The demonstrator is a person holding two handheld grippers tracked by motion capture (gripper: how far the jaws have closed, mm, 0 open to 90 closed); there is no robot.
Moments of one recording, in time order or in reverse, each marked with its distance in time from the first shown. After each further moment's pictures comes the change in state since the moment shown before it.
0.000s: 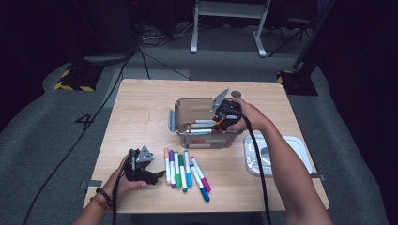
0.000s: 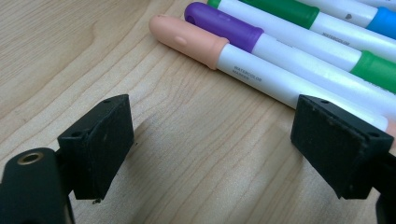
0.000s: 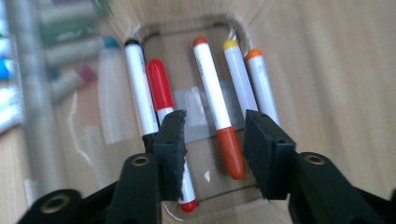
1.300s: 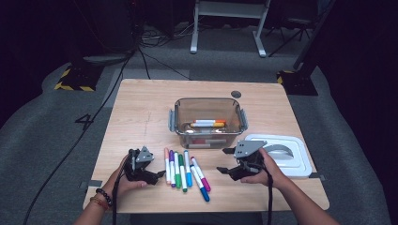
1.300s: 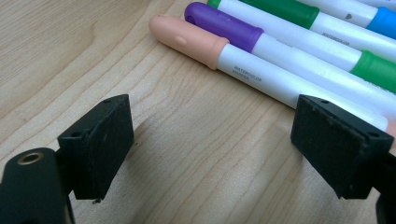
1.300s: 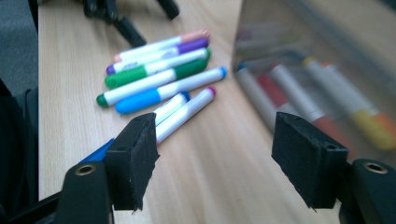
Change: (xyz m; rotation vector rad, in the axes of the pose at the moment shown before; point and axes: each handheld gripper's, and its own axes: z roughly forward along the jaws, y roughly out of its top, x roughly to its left) left arm 0.000 0.000 0.000 0.000 0.000 0.000; right arm 0.149 -0.078 -0.016 -0.375 -0.056 0.153
